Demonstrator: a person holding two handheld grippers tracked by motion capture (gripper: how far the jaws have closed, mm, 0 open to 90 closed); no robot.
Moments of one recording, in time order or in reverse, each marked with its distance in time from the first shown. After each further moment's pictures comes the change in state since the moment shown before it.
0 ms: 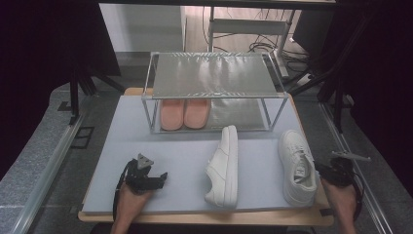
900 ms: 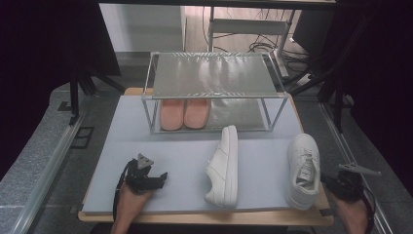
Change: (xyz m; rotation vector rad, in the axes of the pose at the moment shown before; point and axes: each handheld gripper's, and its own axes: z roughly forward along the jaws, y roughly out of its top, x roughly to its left) left arm 0.000 0.000 0.000 0.000 0.000 -0.001; right arm 0.007 -0.026 -0.033 0.005 -0.012 -0.042
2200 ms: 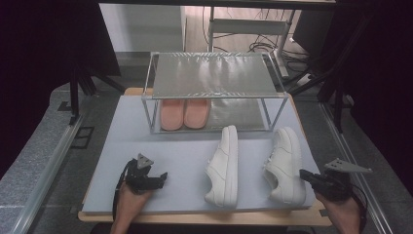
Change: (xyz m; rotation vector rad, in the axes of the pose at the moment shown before) left arm 0.001 0.000 0.000 0.000 -0.003 -0.001; right arm 0.063 0.027 -0.027 -0.070 0.215 -0.149
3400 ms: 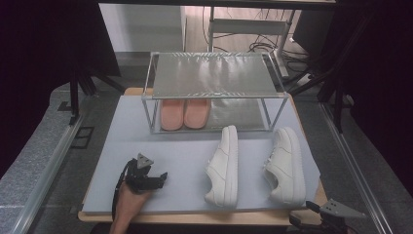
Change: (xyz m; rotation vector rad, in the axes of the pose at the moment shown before) left arm 0.001 0.000 0.000 0.003 -0.004 -0.003; right arm 0.027 -0.104 -0.006 0.018 0.069 -0.028
